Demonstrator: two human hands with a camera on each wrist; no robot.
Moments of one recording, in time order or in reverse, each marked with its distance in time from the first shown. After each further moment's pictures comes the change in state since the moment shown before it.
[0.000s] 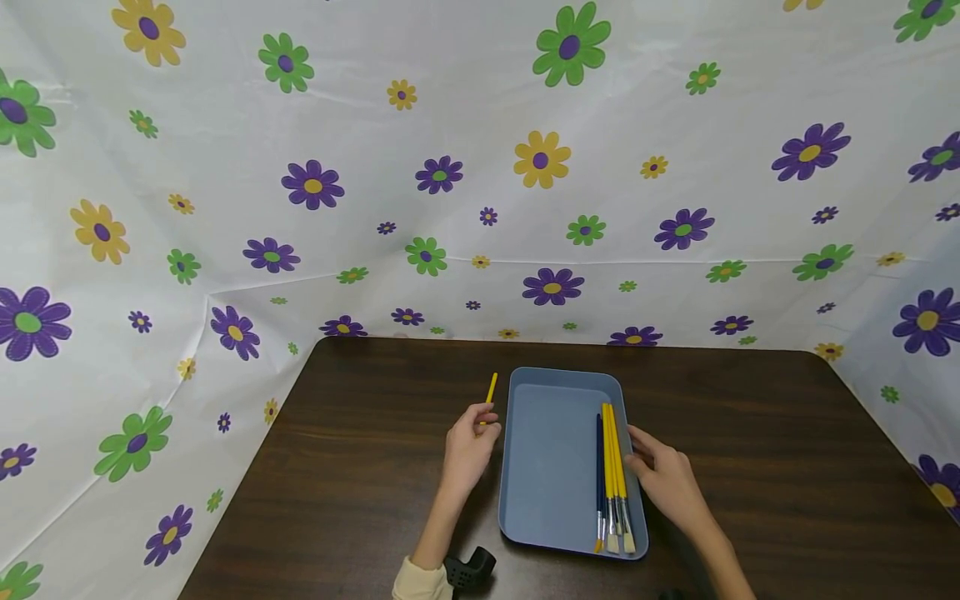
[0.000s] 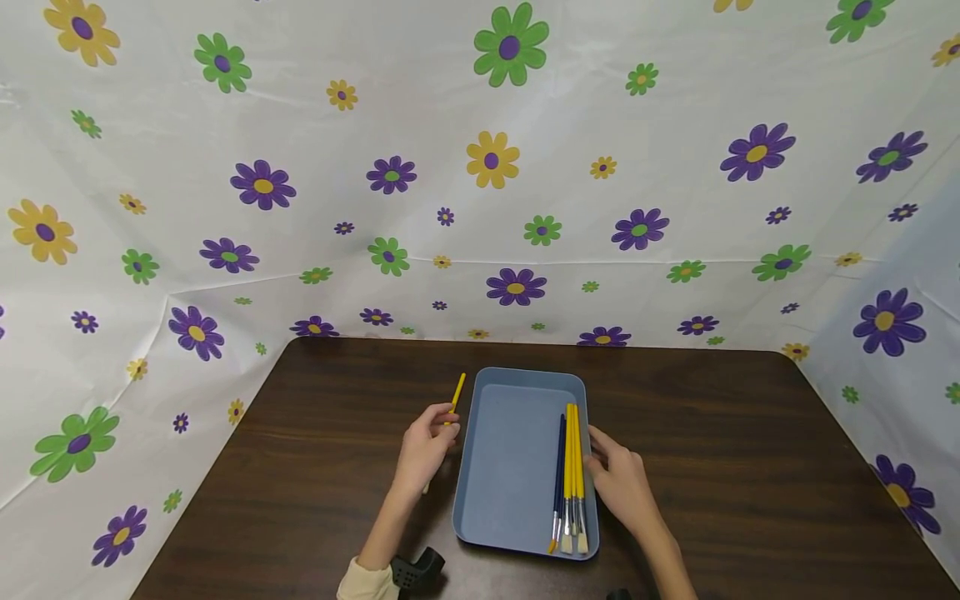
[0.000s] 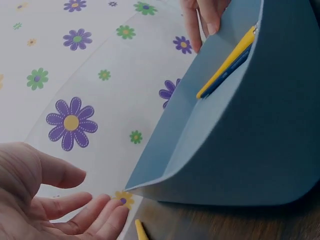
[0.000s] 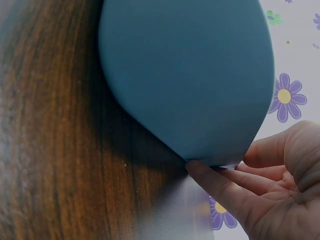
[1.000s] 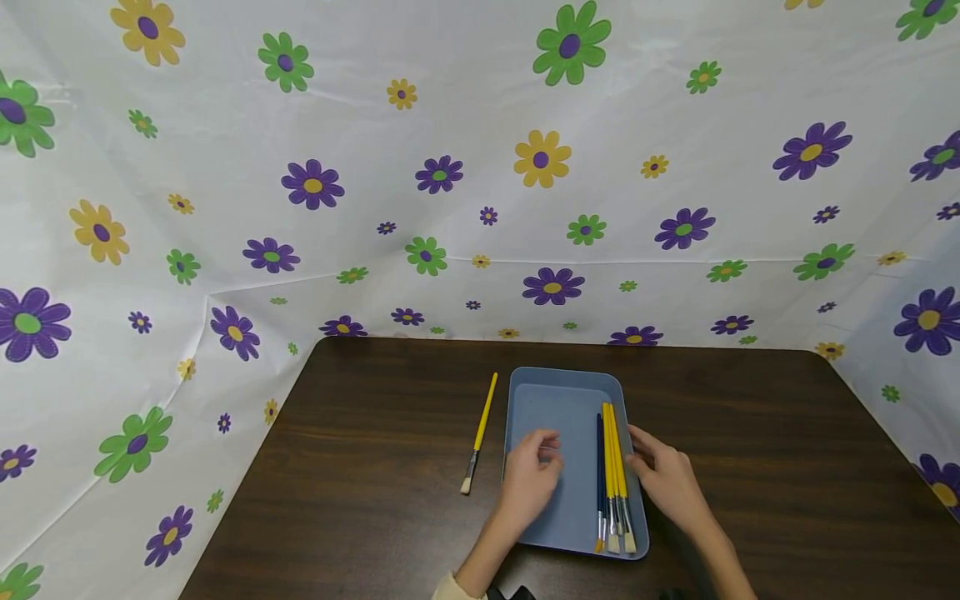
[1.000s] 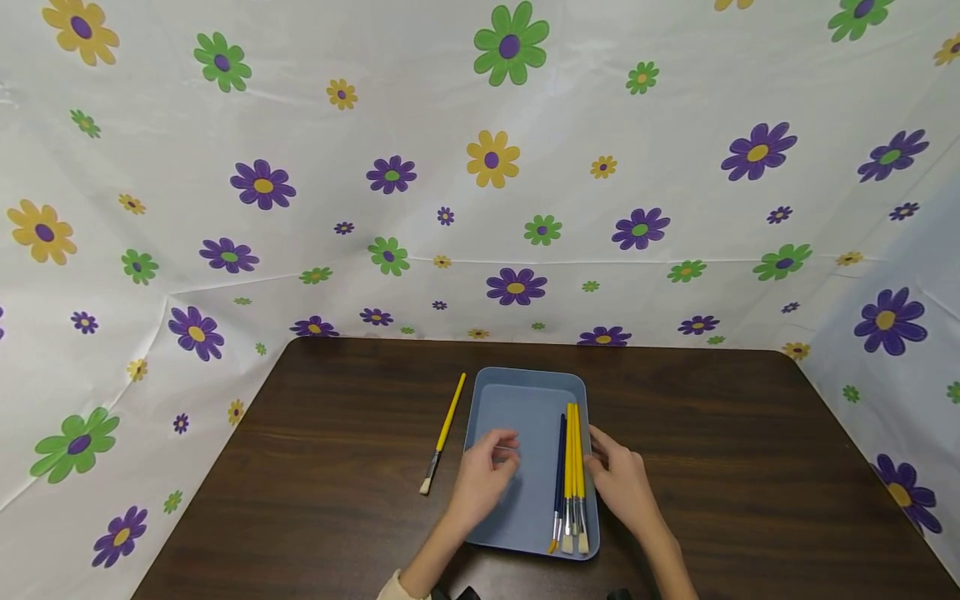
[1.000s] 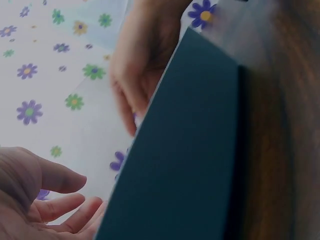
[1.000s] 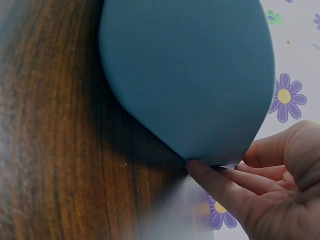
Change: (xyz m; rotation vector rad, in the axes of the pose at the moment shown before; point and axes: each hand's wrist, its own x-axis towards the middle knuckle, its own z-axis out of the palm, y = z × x) left_hand -0.037 0.015 0.062 -0.008 -0.185 0.114; right_hand 0.000 -0.001 0.000 -0.011 0.010 -0.003
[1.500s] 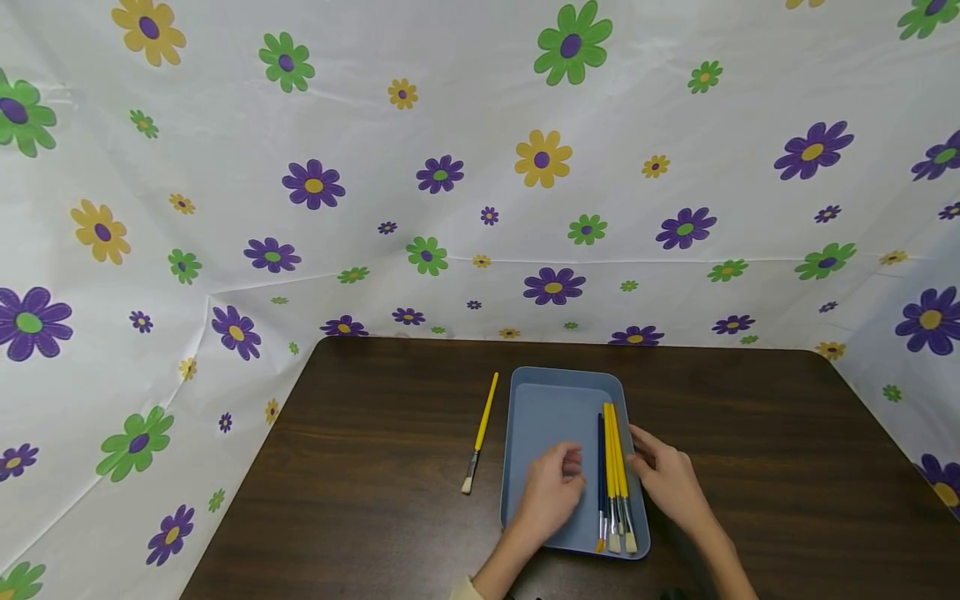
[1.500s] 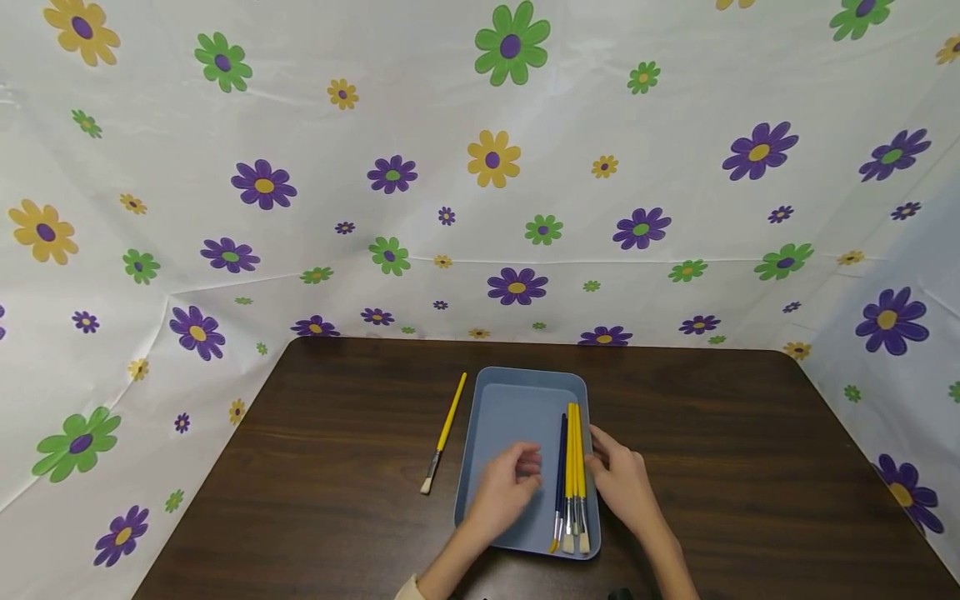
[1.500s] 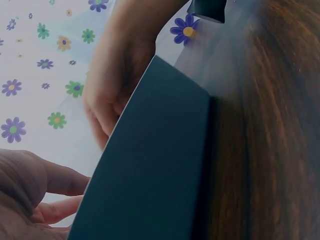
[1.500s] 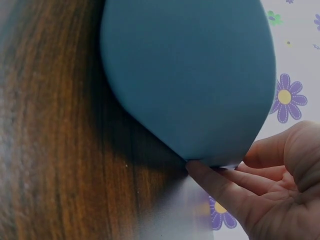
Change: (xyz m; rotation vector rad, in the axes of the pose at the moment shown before) left_hand -0.008 0.003 0.024 -0.004 -0.105 -0.033; right_hand 0.000 0.000 0.000 0.001 0.000 -0.003
